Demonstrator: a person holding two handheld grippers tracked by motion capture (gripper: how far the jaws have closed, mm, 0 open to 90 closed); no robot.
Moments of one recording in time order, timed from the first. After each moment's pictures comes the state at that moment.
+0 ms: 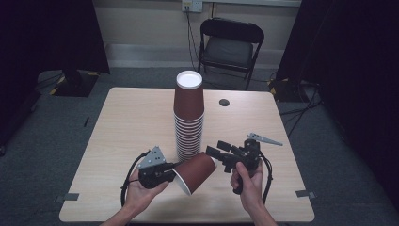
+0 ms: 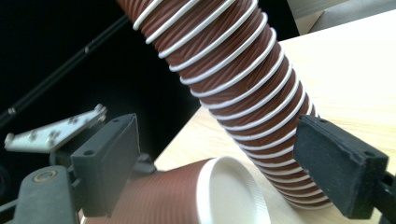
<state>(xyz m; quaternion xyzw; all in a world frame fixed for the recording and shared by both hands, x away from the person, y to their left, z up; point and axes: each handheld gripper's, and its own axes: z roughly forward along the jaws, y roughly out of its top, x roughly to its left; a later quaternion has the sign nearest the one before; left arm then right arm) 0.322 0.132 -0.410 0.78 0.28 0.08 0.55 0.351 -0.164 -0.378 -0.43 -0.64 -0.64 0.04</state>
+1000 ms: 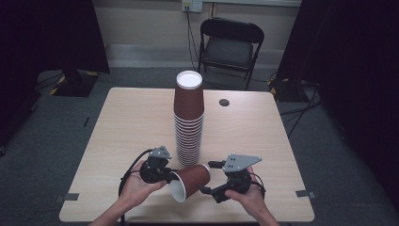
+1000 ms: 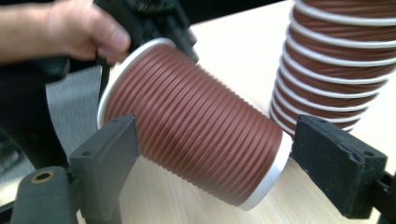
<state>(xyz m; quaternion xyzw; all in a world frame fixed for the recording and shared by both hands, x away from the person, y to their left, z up) 0.343 0.130 -0.418 0.86 0.32 -0.02 0.41 0.315 -0.142 -0.399 -0.19 -0.84 -0.51 -0.07</state>
